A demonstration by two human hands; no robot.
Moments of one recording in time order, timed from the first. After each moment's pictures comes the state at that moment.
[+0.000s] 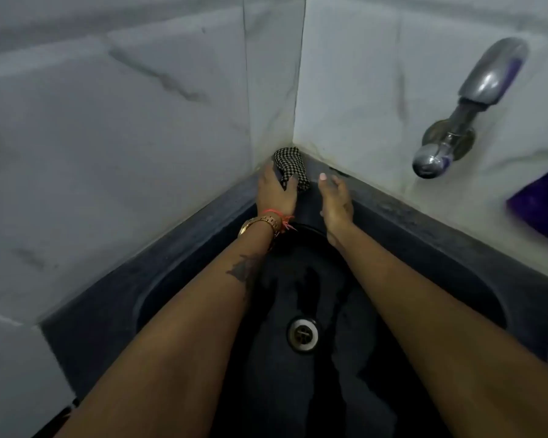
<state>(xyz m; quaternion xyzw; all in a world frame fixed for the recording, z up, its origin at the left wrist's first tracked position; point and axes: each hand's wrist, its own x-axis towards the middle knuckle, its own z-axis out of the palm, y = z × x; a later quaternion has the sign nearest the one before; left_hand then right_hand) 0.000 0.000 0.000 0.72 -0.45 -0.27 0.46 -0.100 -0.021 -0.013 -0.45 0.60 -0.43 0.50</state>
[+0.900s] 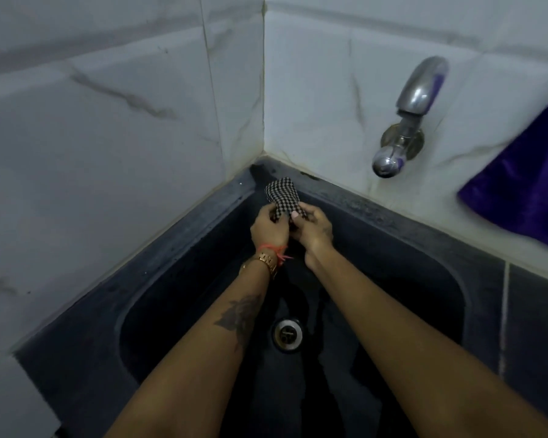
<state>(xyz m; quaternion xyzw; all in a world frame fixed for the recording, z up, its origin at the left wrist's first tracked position) -0.045 0.039 -0.011 0.71 -0.37 -0.36 0.49 -0.116 0.020 -0.023 -0.31 0.52 -0.52 0.60</state>
